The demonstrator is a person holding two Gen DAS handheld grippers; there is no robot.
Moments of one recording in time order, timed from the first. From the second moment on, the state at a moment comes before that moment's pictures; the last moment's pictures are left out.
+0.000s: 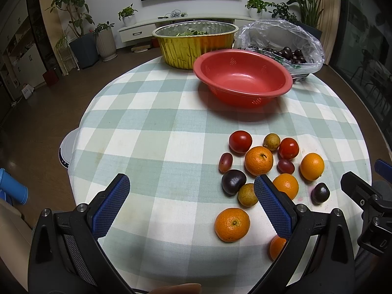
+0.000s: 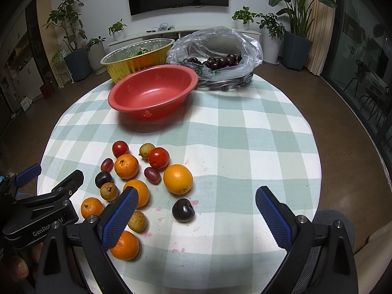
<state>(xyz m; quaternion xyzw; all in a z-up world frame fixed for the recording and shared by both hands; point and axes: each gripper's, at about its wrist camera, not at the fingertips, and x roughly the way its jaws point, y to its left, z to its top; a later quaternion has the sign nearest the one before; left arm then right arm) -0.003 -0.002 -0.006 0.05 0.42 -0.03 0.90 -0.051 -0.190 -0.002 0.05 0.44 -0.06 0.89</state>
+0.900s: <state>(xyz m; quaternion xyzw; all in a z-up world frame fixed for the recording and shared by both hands) -0.002 -0.003 -0.012 0.05 0.43 -0.03 0.90 -0.051 -0.190 -0.003 0.05 0.44 -0.06 0.89</state>
